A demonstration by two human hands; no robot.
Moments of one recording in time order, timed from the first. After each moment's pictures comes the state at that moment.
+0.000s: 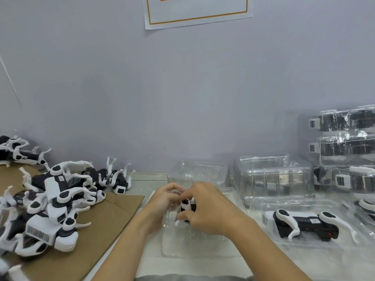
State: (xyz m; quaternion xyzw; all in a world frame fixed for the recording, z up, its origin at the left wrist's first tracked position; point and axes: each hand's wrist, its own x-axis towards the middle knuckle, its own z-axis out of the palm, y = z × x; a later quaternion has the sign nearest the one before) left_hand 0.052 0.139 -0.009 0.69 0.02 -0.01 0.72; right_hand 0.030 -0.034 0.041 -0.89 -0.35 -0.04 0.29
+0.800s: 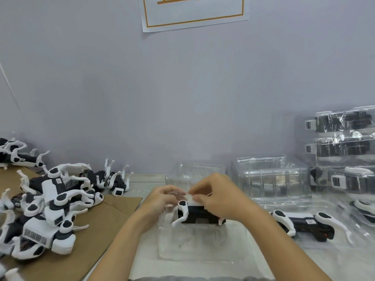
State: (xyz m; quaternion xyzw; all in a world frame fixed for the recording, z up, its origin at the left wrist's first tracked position) left_hand 0.057 0.147 -0.007 0.76 0.02 -0.01 0.65; right_hand 0.052 -0.063 0.051 -0.88 -0.31 -0.01 0.37
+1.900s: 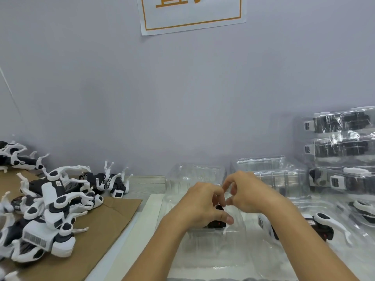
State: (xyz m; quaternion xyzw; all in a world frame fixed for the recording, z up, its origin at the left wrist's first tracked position) left_hand 0.040 0.051 0.036 0.95 -0.15 0.06 0.28; right_hand 0.070 -0.111 0.061 -0.95 -0.16 0.02 0.25
